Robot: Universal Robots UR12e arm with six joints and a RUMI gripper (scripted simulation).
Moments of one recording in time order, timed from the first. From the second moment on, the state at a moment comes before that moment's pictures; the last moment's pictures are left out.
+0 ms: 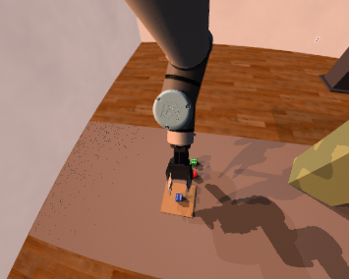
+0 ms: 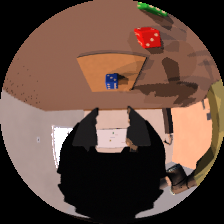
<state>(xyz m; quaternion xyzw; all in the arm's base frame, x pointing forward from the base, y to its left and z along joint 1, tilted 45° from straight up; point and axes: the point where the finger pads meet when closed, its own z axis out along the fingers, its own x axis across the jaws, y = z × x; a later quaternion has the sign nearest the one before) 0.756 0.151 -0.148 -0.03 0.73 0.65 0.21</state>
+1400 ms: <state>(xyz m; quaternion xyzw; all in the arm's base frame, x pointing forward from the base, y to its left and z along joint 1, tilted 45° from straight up) 0.754 0.152 -0.160 -0.04 0.76 0.62 0.20</state>
